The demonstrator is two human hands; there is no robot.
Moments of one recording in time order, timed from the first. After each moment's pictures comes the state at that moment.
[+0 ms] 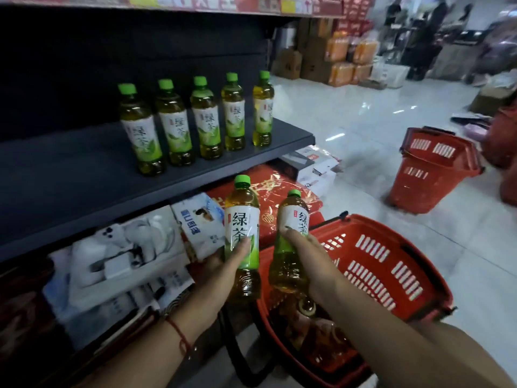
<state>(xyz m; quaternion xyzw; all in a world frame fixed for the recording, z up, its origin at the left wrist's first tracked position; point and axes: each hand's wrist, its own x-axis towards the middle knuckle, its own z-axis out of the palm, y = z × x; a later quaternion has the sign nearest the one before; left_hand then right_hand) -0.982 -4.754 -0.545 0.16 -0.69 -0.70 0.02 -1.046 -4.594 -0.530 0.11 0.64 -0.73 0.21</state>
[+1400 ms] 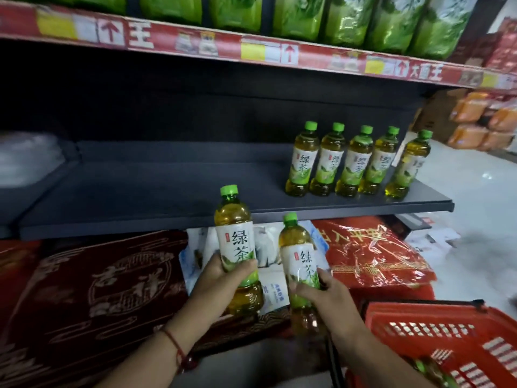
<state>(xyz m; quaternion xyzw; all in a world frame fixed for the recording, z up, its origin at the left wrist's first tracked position) -0.855 -4.948 -0.518 0.29 -0.66 -0.68 0.16 -0.965 -4.773 -0.521 -0.13 0.73 -0.62 0.26</state>
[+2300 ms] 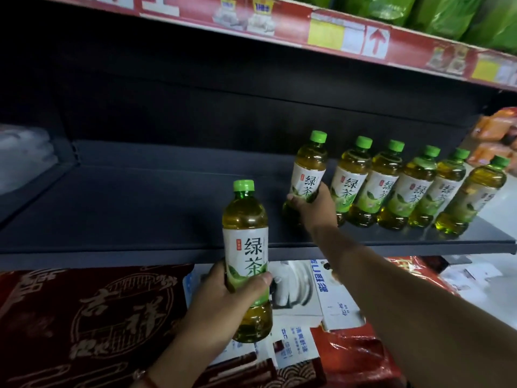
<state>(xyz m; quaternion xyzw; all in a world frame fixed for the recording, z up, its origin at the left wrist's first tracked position) -0.895 -5.029 -0.524 0.31 -0.64 -0.68 0.19 -1.148 -5.001 -0.492 -0.22 0.80 -0.56 0.02</state>
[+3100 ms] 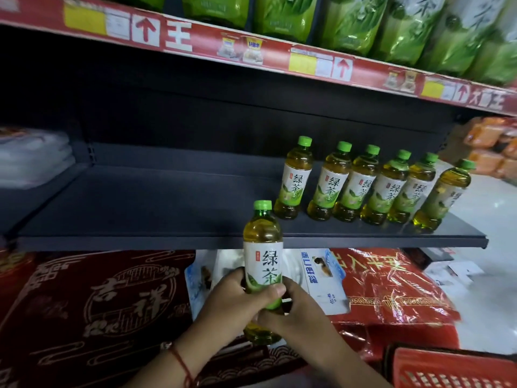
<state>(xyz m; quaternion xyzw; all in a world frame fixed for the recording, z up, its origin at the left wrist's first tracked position) -0.876 -4.989 -0.518 0.28 -0.71 -0.63 0.13 -0.955 -4.864 -0.504 -0.32 0.76 -0.48 0.29</state>
